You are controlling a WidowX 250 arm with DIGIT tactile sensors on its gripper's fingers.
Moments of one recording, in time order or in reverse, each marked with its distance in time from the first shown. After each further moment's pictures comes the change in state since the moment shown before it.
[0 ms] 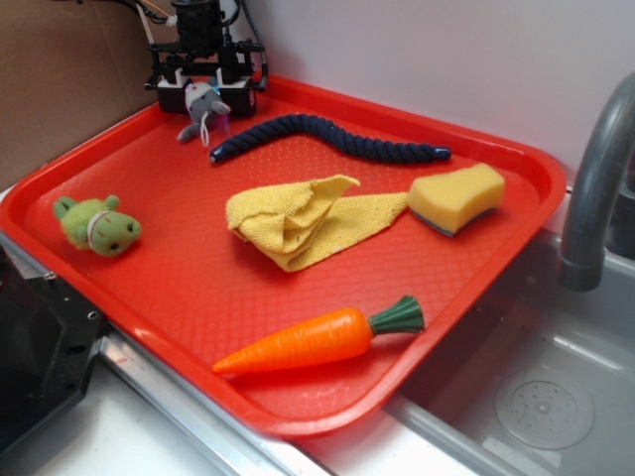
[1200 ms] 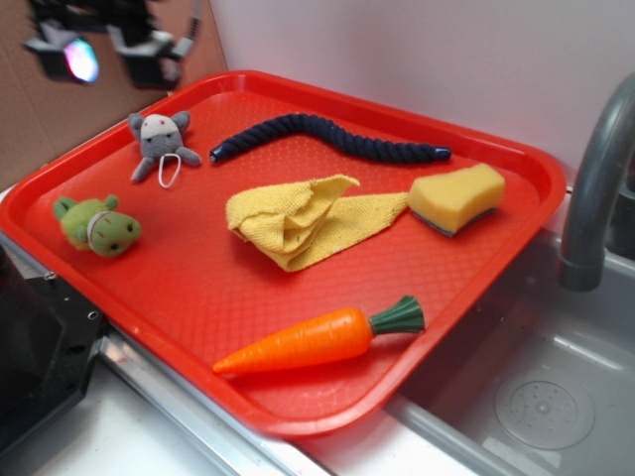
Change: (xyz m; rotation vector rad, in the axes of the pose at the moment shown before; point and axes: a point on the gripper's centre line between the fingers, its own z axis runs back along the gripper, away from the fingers) arm -0.125 0.008 0.068 -0.062 -0.089 -0.073
